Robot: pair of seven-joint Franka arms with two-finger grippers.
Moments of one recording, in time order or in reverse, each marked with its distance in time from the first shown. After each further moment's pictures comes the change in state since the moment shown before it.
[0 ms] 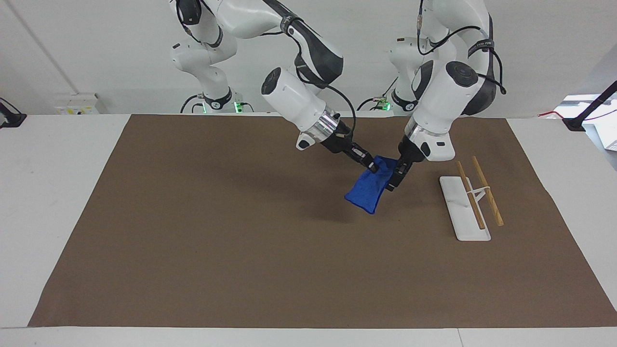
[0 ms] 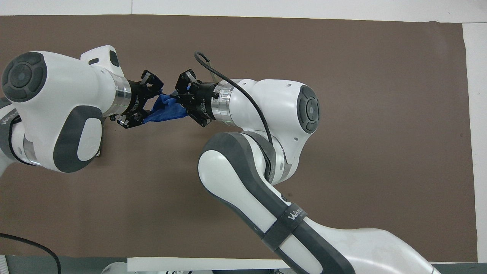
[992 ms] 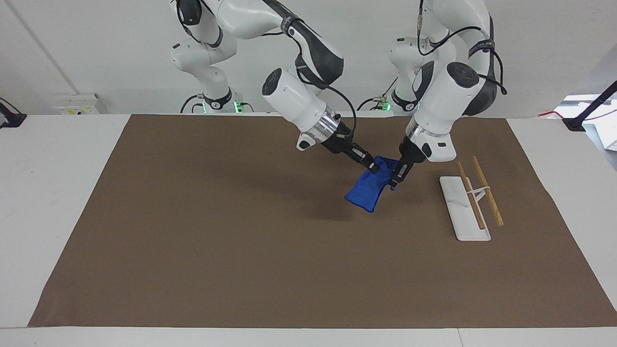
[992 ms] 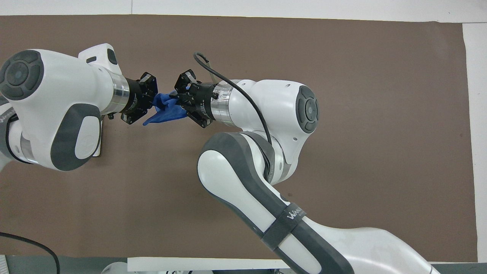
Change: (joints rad) left arm 0.003 0.009 0.010 0.056 0.000 -0.018 -0.002; right arm 0.001 0.003 0.000 0.000 -0.001 0.000 -0.004
